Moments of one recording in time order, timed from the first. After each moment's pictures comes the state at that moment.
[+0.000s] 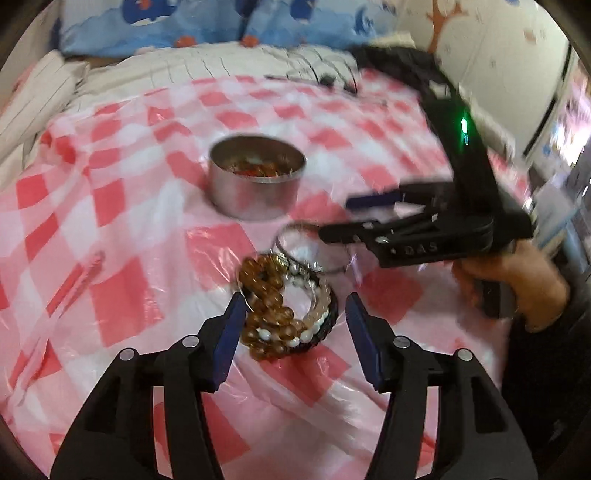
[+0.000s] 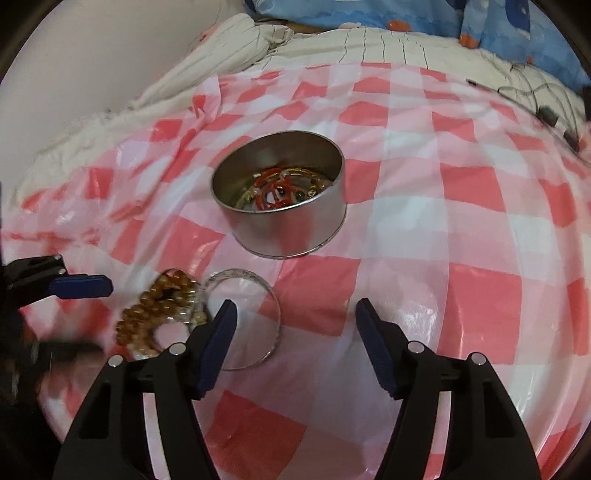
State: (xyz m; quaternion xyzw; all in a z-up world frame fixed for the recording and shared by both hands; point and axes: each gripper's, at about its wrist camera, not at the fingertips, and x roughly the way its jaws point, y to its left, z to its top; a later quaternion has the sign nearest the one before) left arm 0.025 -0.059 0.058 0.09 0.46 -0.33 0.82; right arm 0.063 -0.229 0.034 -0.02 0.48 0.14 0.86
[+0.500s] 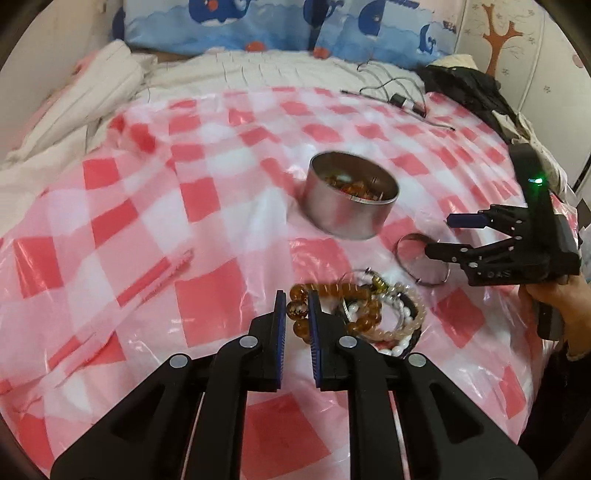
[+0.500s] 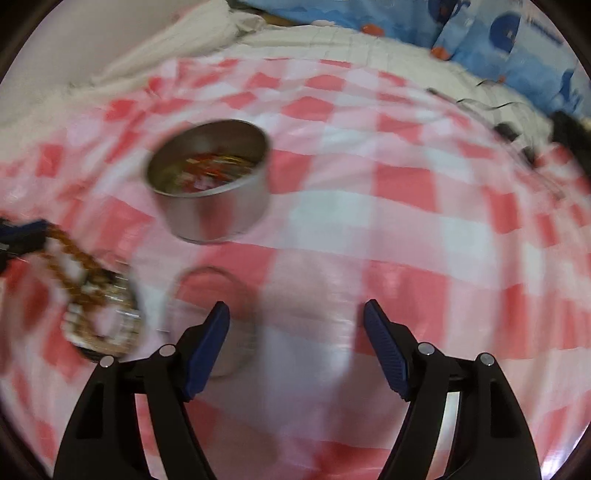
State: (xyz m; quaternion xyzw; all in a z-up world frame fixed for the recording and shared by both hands) left arm 0.049 -0.015 0.063 0.06 0.45 -0.22 0.86; right arm 0.057 -0.253 0.033 -0.05 0.50 0.10 0.86
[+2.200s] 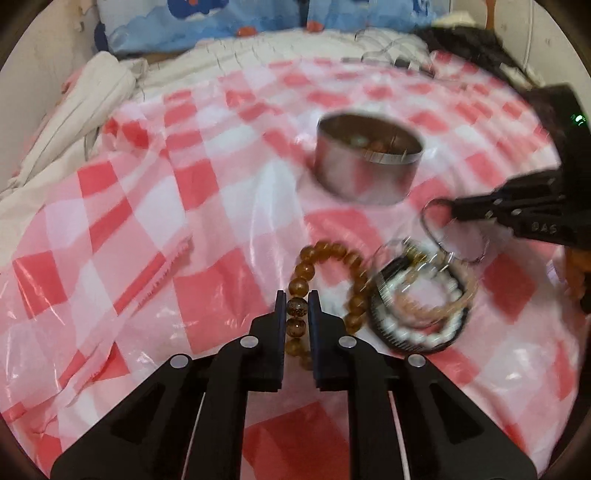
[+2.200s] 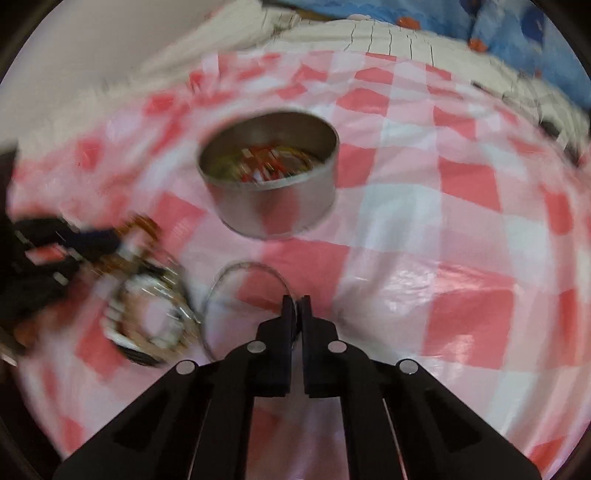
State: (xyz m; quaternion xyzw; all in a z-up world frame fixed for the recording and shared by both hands) left arm 0.055 -0.025 0.043 0.13 0.45 -0.20 0.86; right arm 0.057 -0.249 0.030 0.04 0.49 0.18 0.85
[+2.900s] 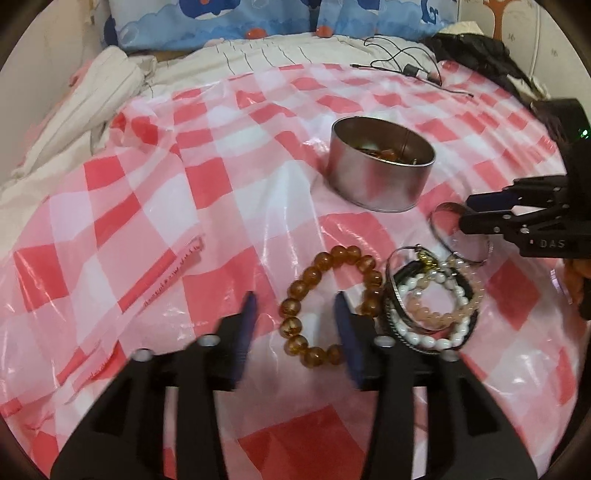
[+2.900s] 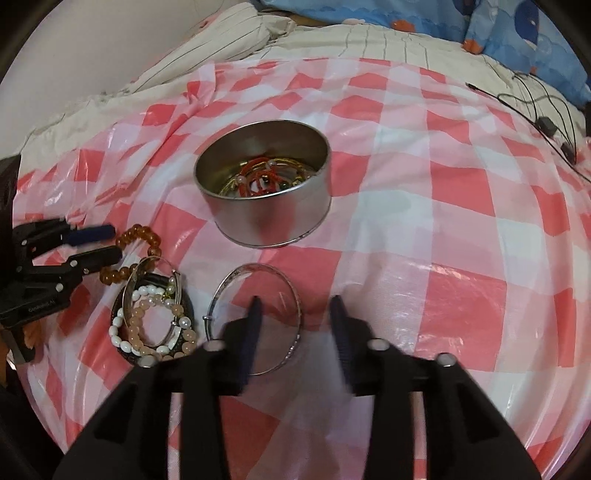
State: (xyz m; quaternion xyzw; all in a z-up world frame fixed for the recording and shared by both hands) left arm 0.061 -0.022 0.033 0.13 0.45 -0.18 0.86; right arm 0.060 -0.239 0.026 -0.02 0.50 0.15 0.85
